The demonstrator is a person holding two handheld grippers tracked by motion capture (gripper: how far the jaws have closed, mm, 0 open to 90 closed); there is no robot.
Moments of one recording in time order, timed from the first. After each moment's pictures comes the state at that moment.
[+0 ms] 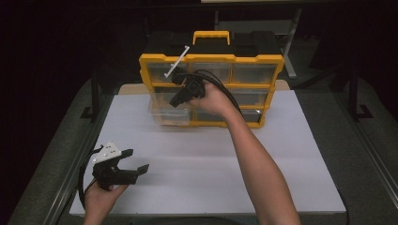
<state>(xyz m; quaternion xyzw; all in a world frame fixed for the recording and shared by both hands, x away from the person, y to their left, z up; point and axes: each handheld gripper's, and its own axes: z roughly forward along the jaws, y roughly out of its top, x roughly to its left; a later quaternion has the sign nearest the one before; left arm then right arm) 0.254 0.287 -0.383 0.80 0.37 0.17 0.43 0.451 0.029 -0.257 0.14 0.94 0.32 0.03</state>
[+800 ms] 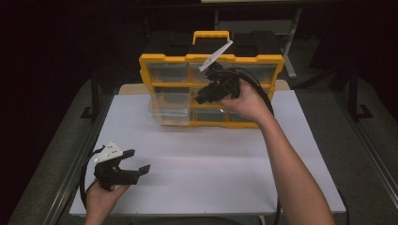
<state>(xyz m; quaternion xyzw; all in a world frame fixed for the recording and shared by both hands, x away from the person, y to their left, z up) 0.255 0.282 -0.385 0.80 0.38 0.16 0.44 0.417 -0.062 -0.230 0.18 0.91 0.37 0.07</state>
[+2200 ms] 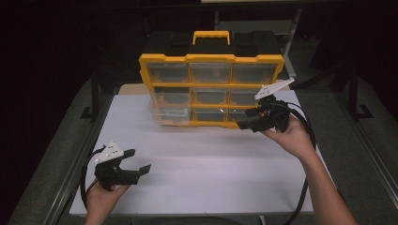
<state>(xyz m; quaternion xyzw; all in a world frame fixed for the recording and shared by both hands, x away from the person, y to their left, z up) 0.255 0.281 -0.384 0.80 0.37 0.17 0.44 0.364 -0.179 -0.299 0.30 0.87 0.40 0.08</state>
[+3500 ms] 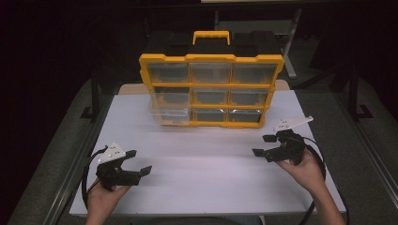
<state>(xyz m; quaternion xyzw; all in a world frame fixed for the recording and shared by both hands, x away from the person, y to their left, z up) 0.255 0.279 -0.389 0.81 0.37 0.16 0.43 0.315 -0.226 -0.379 0.36 0.84 0.40 0.08</state>
